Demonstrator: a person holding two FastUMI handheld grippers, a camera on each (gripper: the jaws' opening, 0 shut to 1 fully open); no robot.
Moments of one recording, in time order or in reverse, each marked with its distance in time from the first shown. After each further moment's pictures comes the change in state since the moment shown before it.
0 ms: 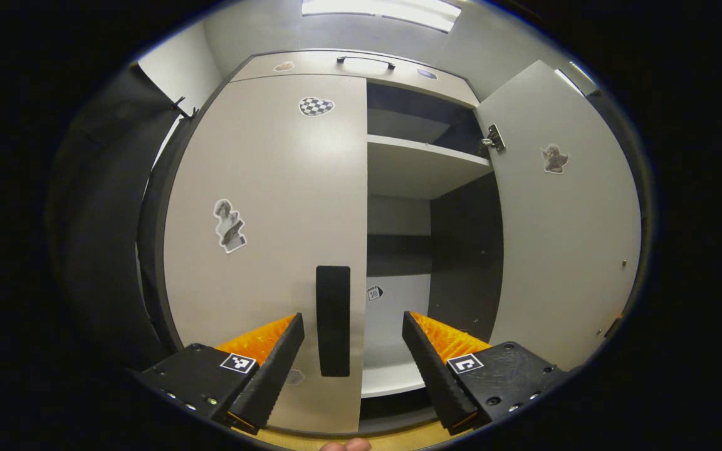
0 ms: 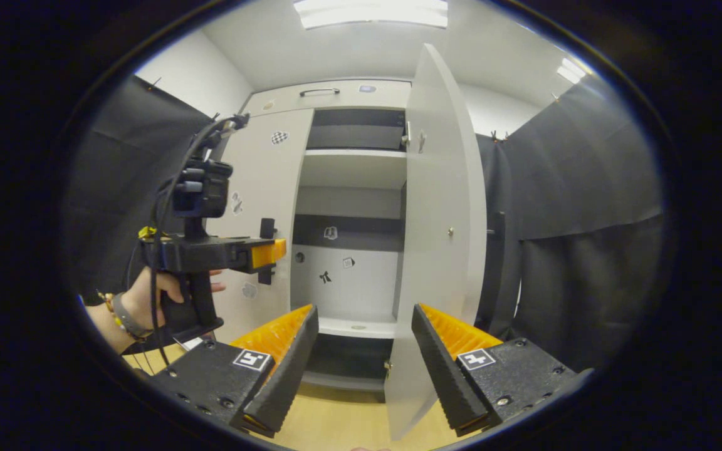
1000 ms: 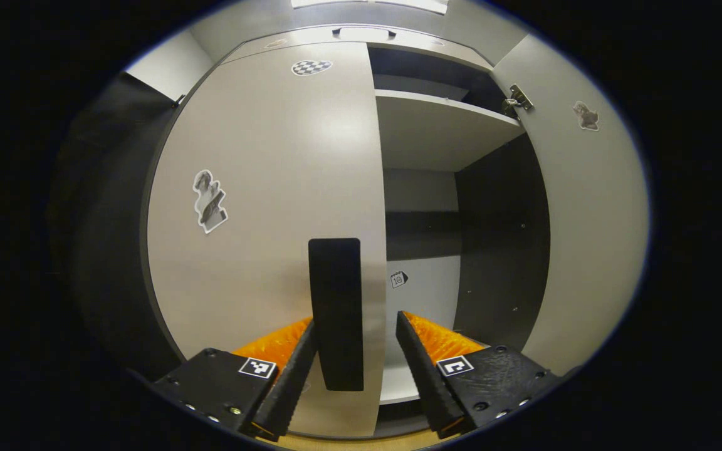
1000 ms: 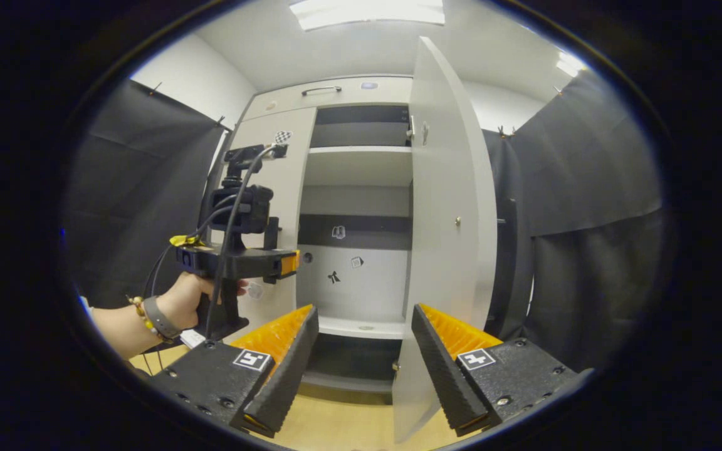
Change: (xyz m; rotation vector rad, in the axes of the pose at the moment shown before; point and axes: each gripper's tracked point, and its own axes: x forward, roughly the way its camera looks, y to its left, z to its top) left arm 0.032 0.024 -0.023 0.028 0.038 0.124; right arm 0.013 0.000 -0.006 0.010 -0.012 0.062
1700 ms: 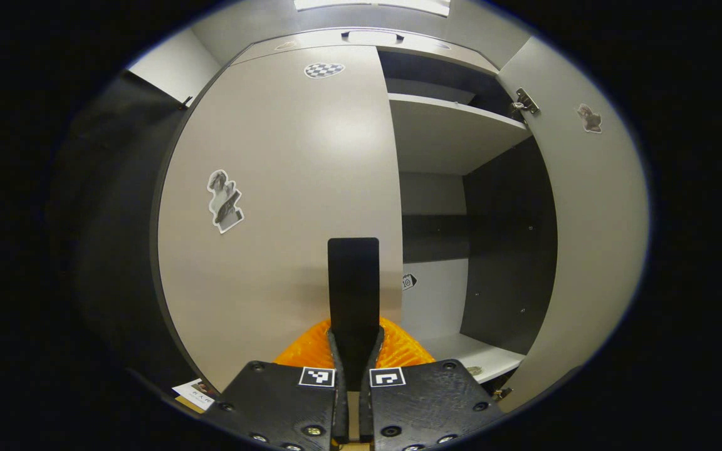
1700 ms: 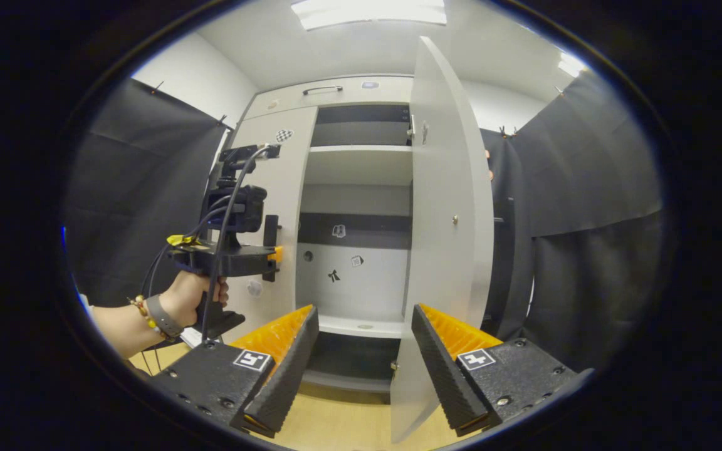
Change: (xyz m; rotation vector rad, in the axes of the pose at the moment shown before) left arm 0.004 0.008 0.000 -0.001 -0.013 0.013; right arm -0.001 -0.005 -0.003 -0.008 0.011 0.001
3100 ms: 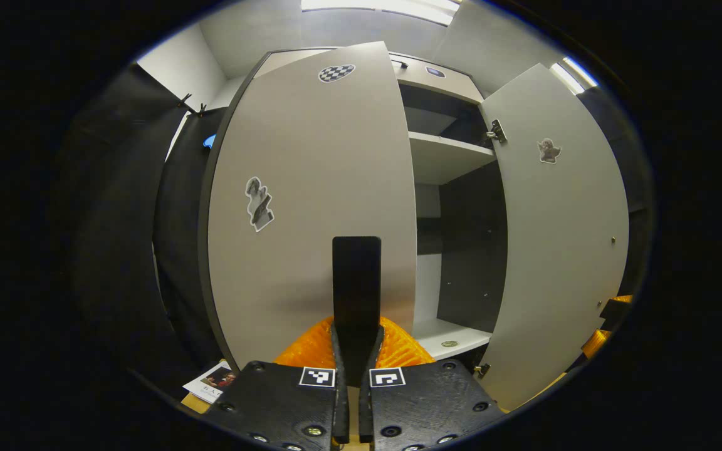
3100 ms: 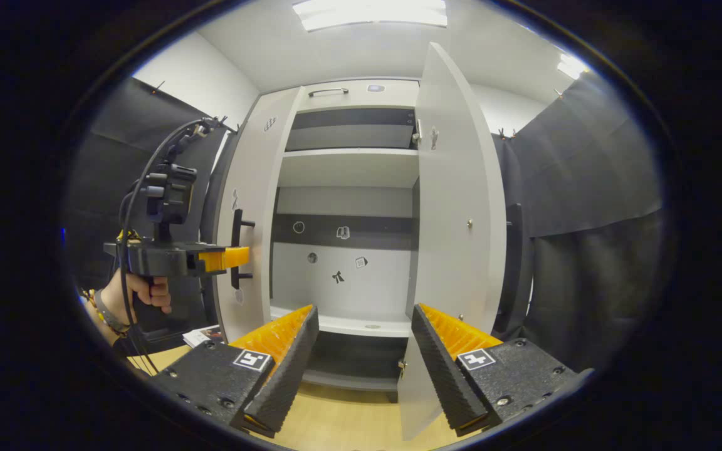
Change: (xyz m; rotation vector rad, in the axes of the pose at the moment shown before) left arm -0.076 0.015 0.007 -0.022 0.004 -0.114; right arm -0.008 0.024 -0.001 0.007 -0.011 -0.006
